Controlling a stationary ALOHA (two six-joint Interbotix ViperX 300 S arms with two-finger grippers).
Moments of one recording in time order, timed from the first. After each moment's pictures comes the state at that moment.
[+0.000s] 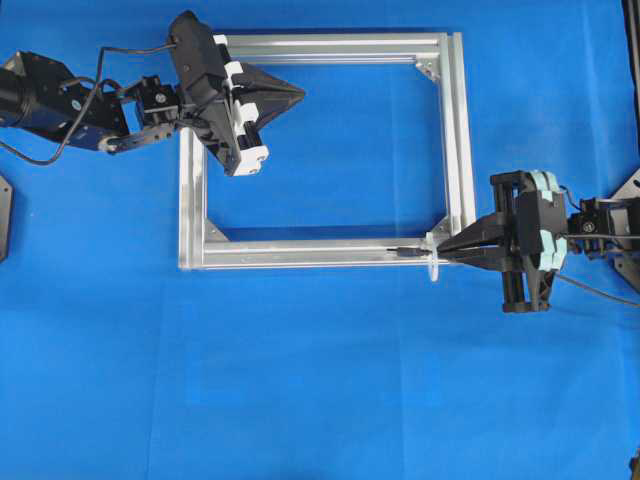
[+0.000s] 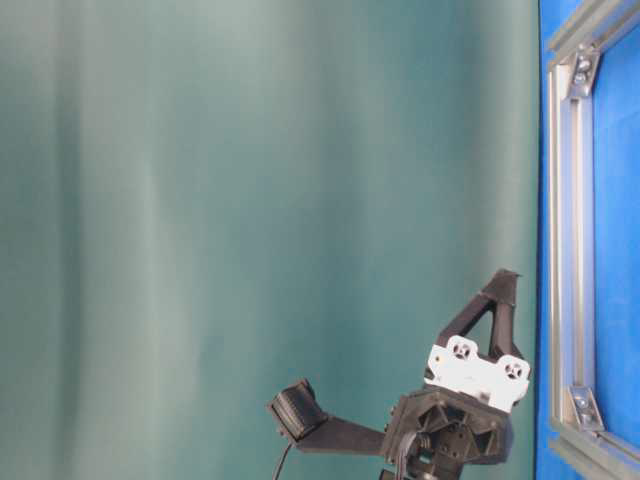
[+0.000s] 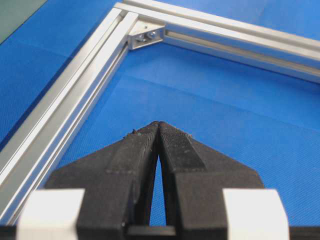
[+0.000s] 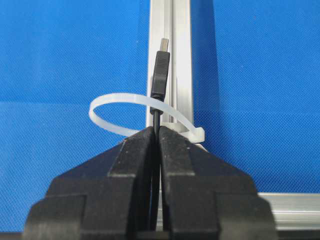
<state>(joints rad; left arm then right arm) 0.28 0.16 0.83 -0.08 -0.73 0.00 0.17 -0.19 1.26 0.20 -0.57 0.05</state>
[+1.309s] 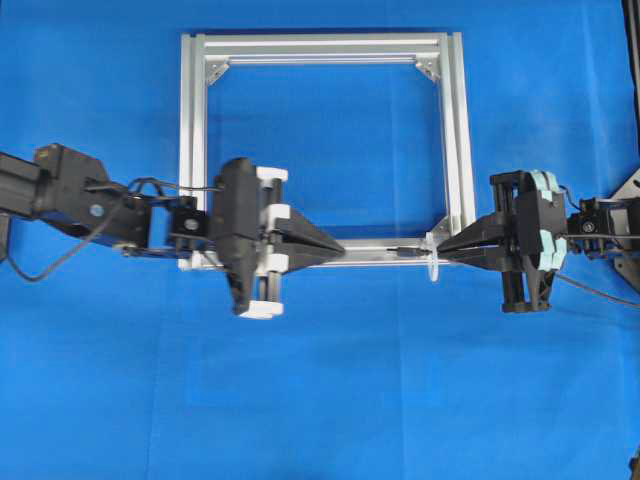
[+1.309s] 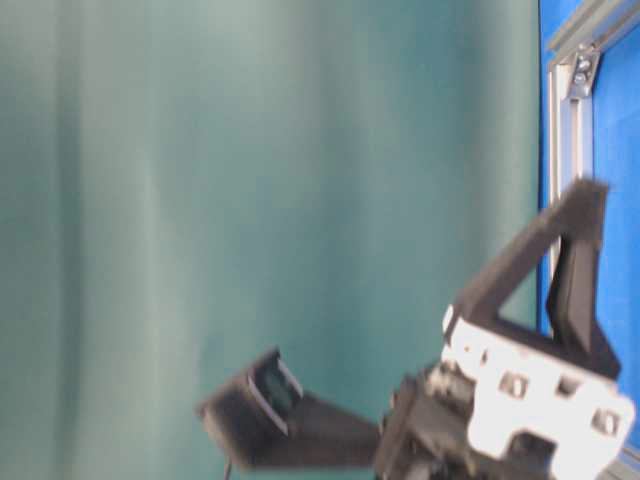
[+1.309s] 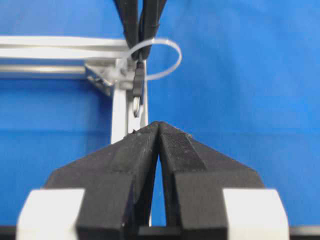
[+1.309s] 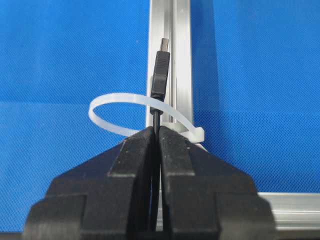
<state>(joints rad) -0.11 0.20 0.68 -0.08 -0.63 -0.02 0.17 -0.19 1.26 0.20 -0.57 0.05</state>
